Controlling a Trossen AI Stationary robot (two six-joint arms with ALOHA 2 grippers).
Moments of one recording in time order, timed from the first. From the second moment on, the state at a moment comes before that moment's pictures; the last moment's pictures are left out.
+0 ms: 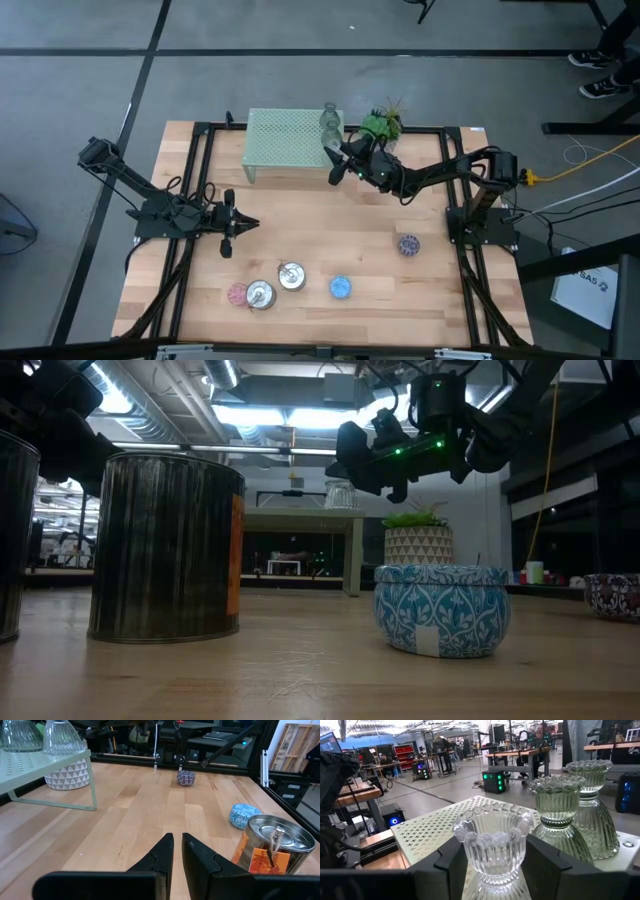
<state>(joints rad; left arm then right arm) -0.53 0.52 0.01 0.31 -0.63 -0.22 -0.21 1.76 0.76 0.99 0.41 0.18</state>
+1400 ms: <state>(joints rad) -0.53 0.52 0.01 0.31 -0.63 -0.22 -0.19 1.76 0.87 0.77 0.51 0.21</state>
